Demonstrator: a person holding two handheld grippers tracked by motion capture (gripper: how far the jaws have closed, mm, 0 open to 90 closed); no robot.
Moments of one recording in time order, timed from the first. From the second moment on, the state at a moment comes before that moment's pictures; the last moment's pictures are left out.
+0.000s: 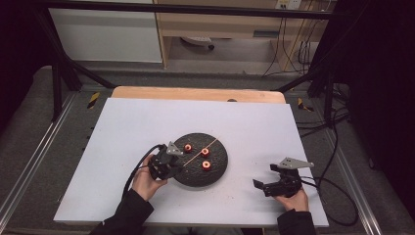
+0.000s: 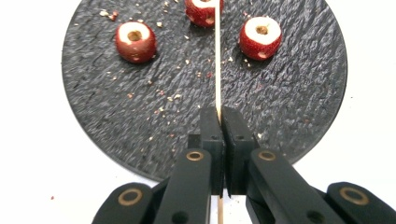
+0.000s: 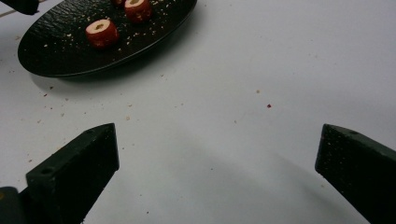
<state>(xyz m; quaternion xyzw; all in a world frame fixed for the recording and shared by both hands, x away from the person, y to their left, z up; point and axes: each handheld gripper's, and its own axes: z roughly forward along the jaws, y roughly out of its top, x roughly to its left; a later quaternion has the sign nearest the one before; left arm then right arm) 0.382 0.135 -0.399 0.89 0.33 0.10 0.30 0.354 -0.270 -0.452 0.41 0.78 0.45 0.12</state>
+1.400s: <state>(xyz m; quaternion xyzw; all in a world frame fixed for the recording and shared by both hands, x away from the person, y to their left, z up) 0.328 0.239 -0.428 0.79 0.39 0.15 0.44 0.364 -0.219 -0.432 0.41 0.81 0.41 0.10</state>
